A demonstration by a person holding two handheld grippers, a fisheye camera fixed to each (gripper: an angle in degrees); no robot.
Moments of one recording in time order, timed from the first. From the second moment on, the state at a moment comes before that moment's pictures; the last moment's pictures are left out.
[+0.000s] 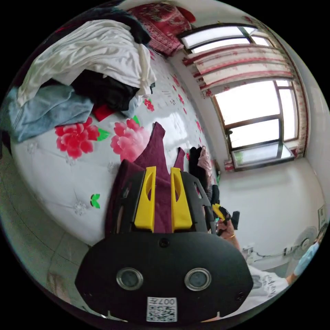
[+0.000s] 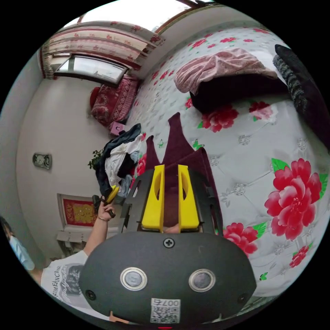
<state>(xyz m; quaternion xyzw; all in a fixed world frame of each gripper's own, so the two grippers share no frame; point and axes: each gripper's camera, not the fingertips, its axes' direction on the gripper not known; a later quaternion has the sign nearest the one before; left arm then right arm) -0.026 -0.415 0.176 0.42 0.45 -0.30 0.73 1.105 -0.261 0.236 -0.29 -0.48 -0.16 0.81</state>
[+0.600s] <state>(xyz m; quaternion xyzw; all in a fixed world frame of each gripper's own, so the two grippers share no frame) -0.052 -0.712 0.143 0.37 0.26 -0.12 0.88 0.785 -0.221 0.315 -0.20 -0.31 -0.47 0.80</state>
